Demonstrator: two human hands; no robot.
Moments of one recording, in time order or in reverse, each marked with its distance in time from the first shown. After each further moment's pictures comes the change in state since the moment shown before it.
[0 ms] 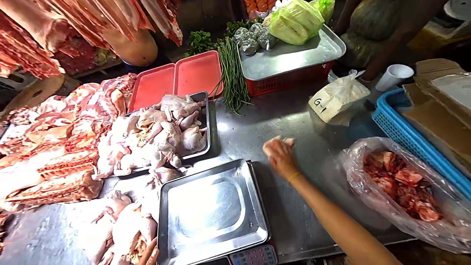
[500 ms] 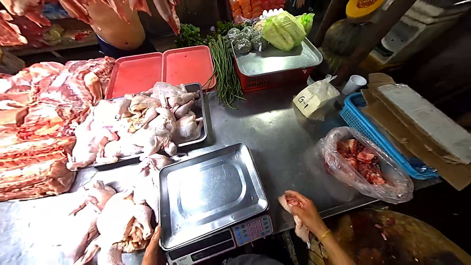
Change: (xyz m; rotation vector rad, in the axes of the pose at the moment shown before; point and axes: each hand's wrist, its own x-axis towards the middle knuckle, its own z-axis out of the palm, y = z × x) left_hand 0.014 -0.042 0.011 -0.383 -0.093 -0.048; right_hand -0.228 -0.089 -0.062 0.593 -0.026 0.497
